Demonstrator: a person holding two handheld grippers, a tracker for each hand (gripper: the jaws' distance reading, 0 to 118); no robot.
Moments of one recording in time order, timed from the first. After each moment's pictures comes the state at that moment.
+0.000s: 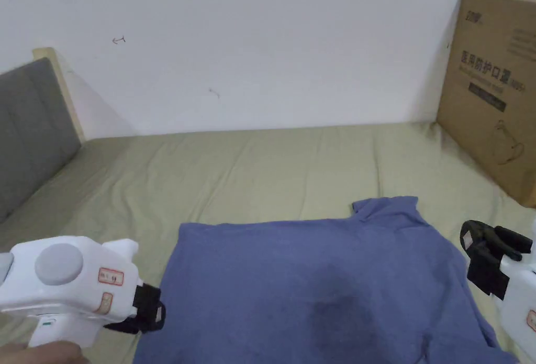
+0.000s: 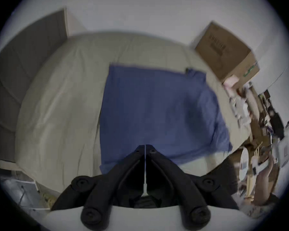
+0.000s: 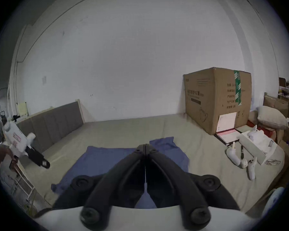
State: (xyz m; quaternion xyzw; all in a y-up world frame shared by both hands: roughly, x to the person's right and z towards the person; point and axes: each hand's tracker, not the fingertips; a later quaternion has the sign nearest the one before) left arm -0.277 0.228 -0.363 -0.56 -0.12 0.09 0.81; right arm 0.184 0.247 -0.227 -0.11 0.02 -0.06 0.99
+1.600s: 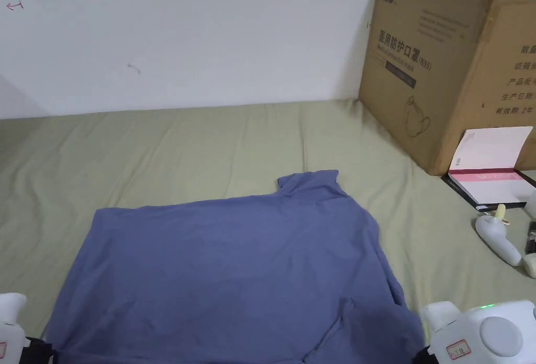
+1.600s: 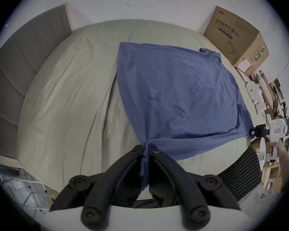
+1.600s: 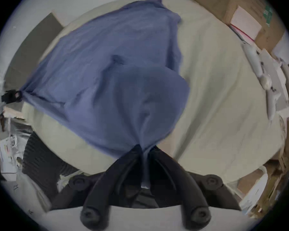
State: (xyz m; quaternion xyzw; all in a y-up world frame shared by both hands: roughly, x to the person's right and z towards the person) left arm -0.278 0.173 -0.303 -0.52 -0.08 0.03 0.85; right arm 0.289 0.092 -0.253 -0.59 0.10 -0.04 0.80
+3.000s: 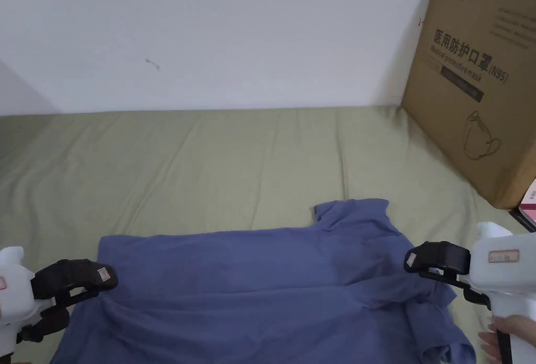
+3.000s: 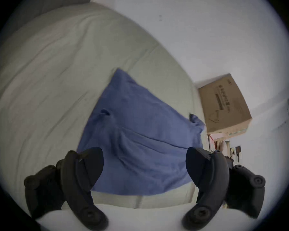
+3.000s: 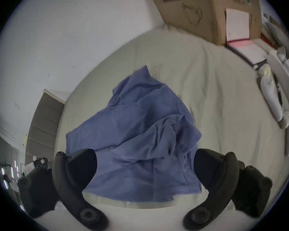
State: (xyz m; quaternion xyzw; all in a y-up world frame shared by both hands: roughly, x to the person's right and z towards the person) left arm -0.319 0.172 -0.483 -0.43 -0.12 0.32 0.84; right arm 0.306 0.159 -0.449 -0.43 0.01 -0.25 0.87
